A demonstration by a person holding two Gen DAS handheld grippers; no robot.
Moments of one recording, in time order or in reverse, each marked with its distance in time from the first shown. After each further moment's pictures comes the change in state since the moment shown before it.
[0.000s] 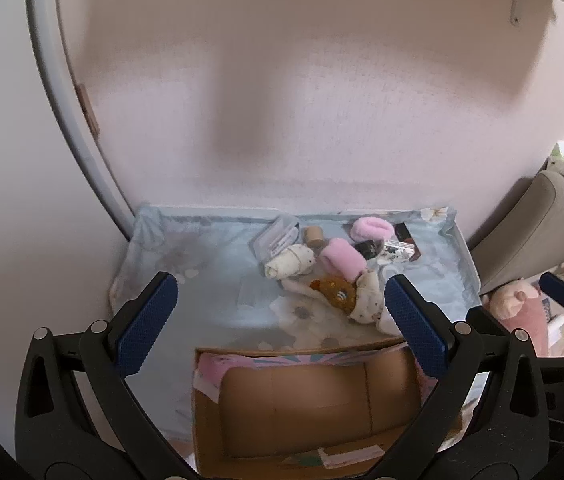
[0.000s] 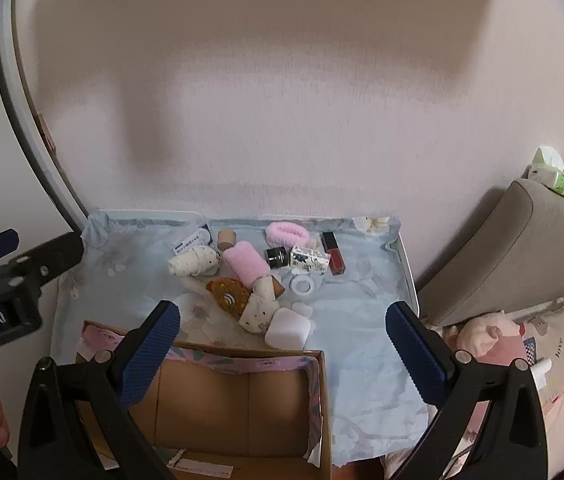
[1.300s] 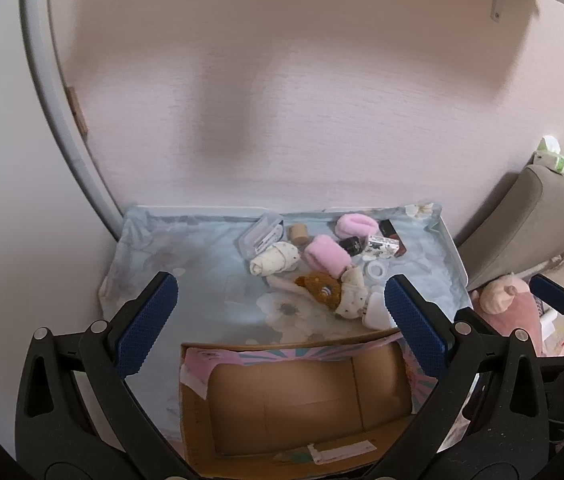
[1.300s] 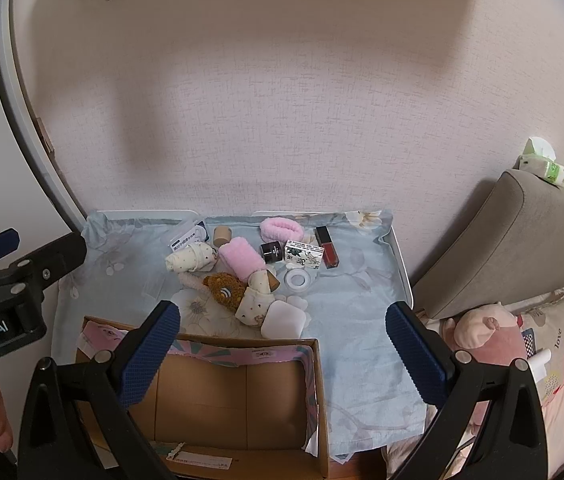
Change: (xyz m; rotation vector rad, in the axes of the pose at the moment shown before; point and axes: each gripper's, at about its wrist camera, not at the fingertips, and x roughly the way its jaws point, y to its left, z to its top) left arm -0.006 -0.007 -0.004 0.031 0.002 -0.074; right arm -0.008 -0.006 -0.012 0.217 0.000 -0.069
